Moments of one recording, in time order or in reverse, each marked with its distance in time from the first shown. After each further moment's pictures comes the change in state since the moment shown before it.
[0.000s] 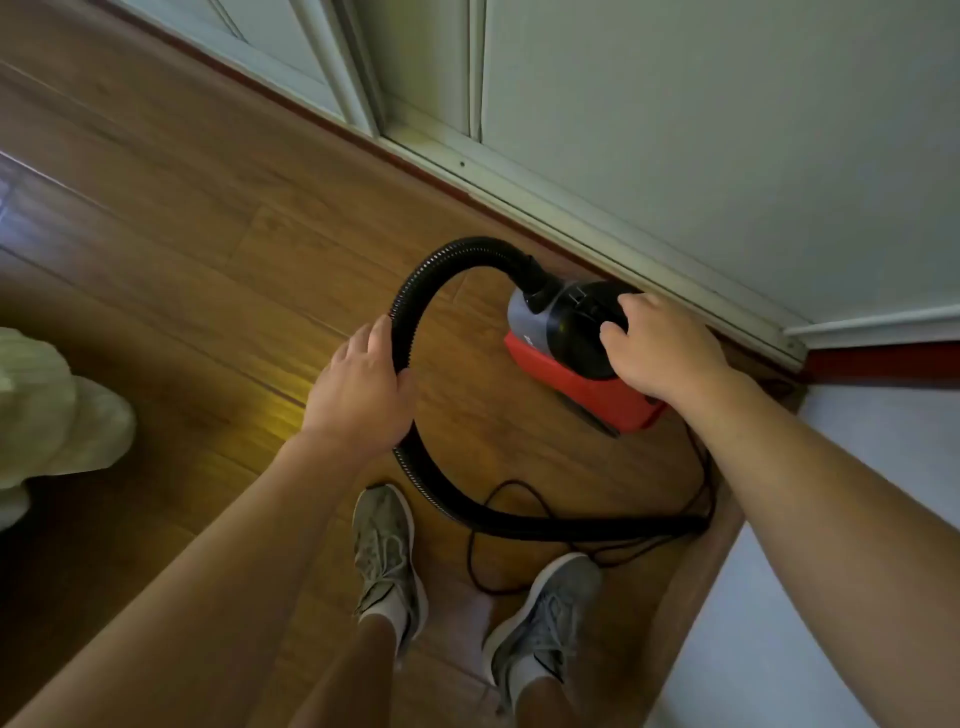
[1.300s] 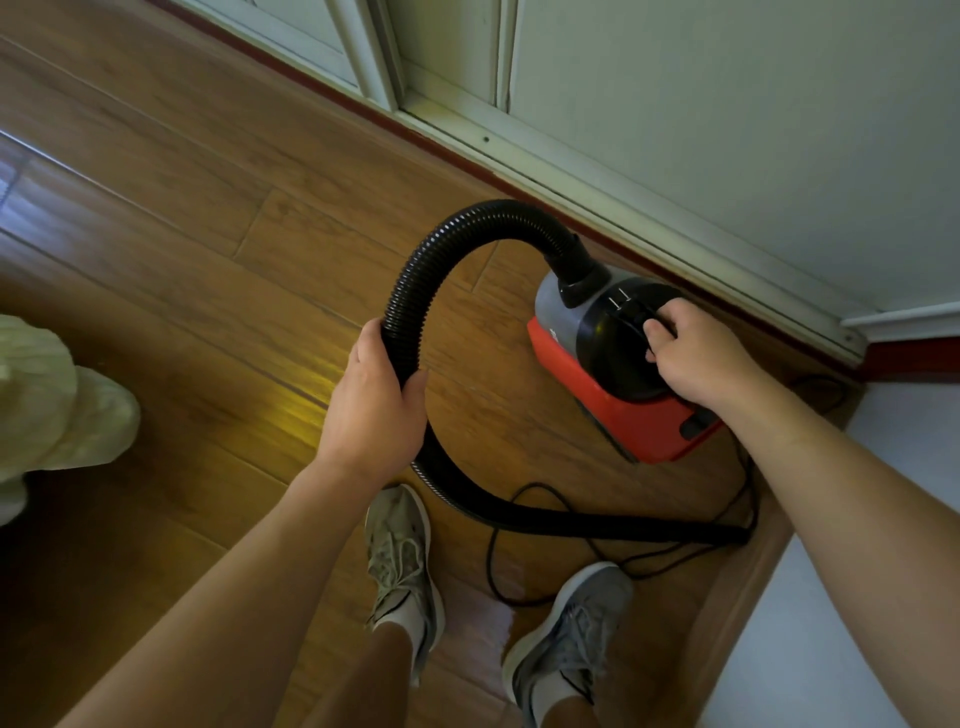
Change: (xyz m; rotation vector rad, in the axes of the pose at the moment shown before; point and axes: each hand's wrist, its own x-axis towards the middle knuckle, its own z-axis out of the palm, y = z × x) left_hand -0.010 -0.020 0.032 -0.298 0.157 -0.094; right_hand 0.008 0.013 0.049 0.427 -0.088 0.216
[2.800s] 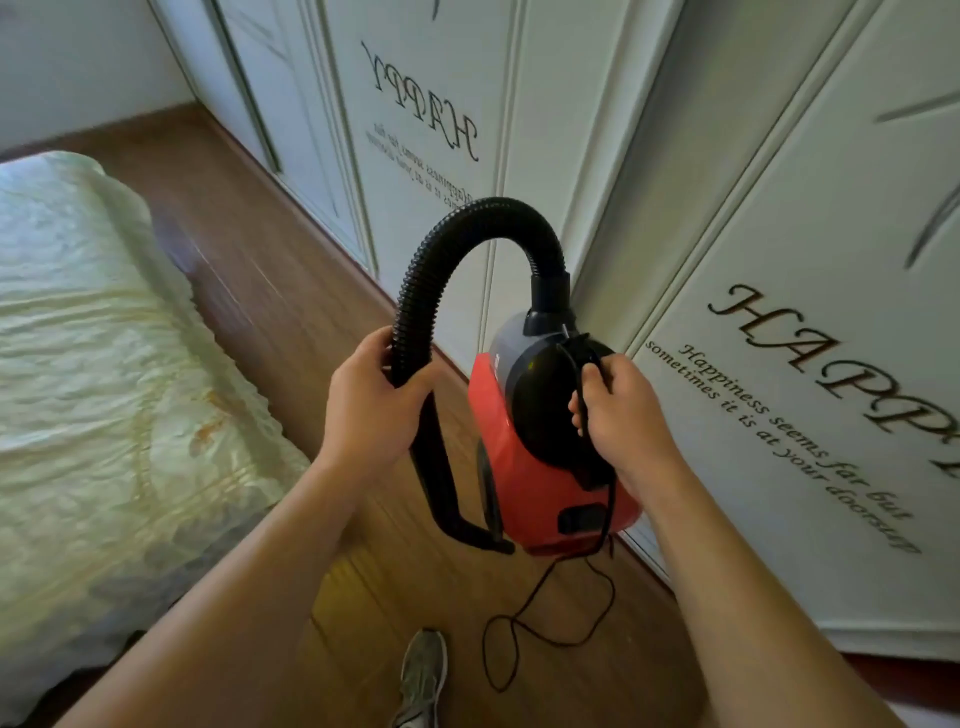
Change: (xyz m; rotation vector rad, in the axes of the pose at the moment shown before) left_hand -0.259 0.154 -0.490 -0.596 0.648 0.181; right_hand -0.436 -0.403 -0.237 0.467 0.122 -0.619
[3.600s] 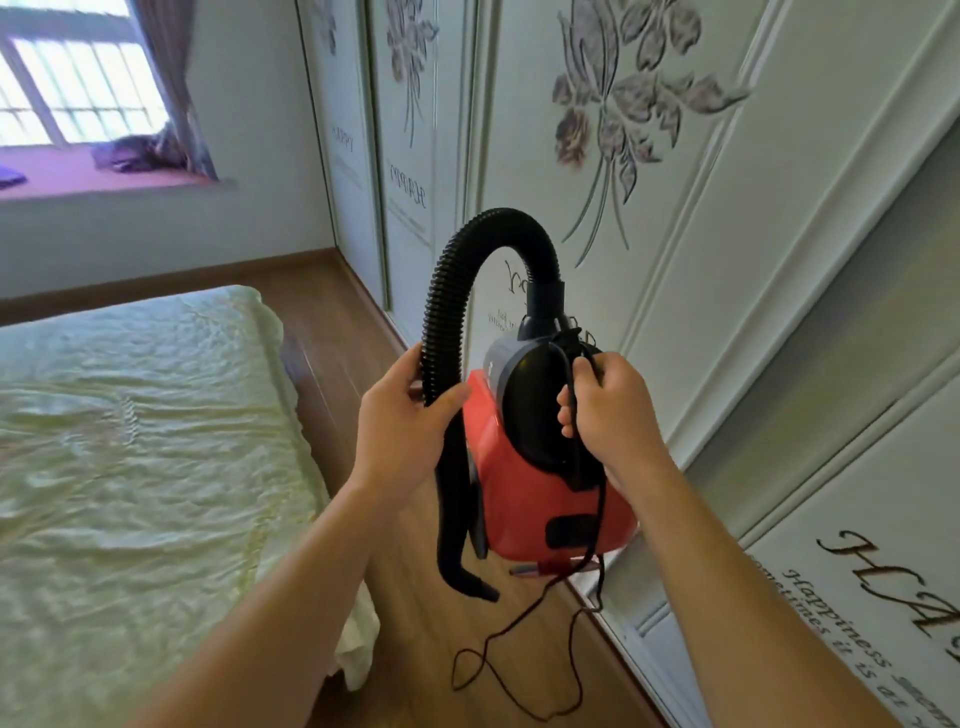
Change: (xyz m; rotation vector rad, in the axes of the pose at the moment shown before) left_hand 0.109 0.091 -0.192 -0.285 0.208 0.243; right_hand 0.033 -0.270 0.121 0.085 -0.067 -0.326
